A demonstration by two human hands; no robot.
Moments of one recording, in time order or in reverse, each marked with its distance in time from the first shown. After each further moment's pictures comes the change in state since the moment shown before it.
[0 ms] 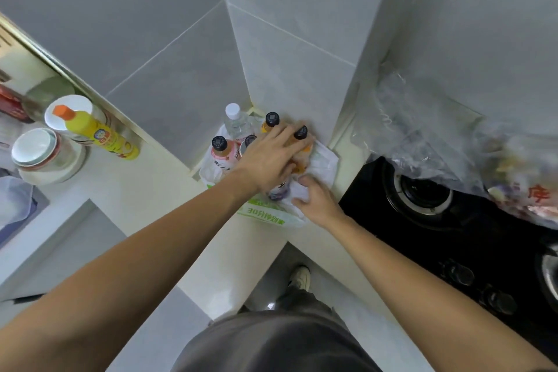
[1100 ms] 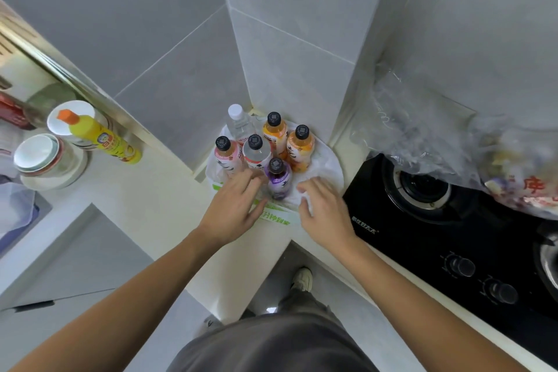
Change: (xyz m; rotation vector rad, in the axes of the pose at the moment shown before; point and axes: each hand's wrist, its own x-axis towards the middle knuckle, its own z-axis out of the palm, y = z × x) left_hand -0.119 0.001 0.029 -0.201 0.156 -0.104; right_hand -0.070 -0.050 -0.011 -0.230 0.475 -0.369
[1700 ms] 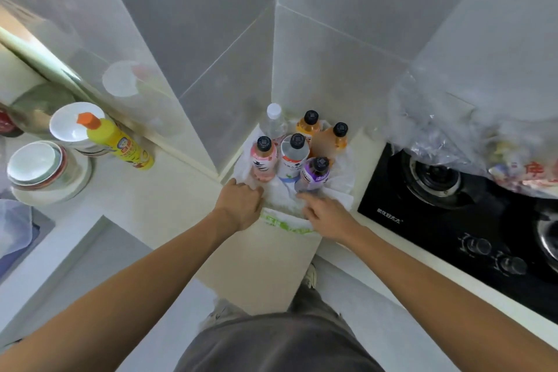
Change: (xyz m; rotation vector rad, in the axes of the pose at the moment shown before) left_hand -0.013 -0.098 0.002 0.395 -0.605 -0.093; right_hand 0.016 -0.032 0.080 -0.070 -0.639 0.312
